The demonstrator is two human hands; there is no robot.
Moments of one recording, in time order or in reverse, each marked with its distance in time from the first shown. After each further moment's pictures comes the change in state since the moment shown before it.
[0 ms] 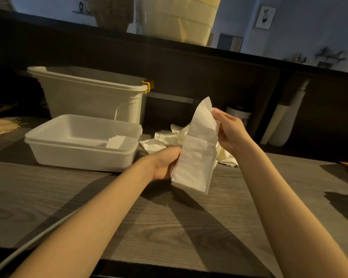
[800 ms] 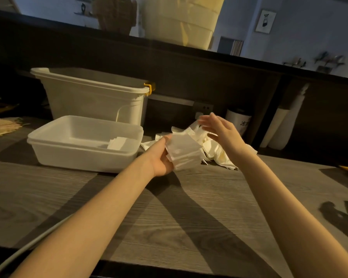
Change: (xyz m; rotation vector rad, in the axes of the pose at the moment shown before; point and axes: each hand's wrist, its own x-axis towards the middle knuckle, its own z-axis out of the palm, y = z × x) left_hand -0.010 0.009 -0.009 -0.624 0.257 -0.080; right_hand -0.016 0.006 -0.003 -0.531 -0.240 -0.254
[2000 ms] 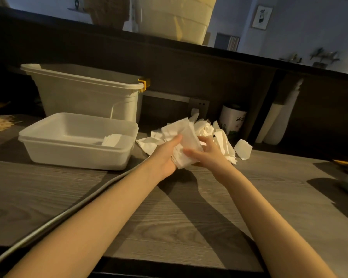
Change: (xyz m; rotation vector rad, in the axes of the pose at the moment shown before) left_hand 0.009 -0.024 0.019 0.064 -0.085 0.199; right_hand -0.024 0.040 0.028 0.064 -0.016 0.215
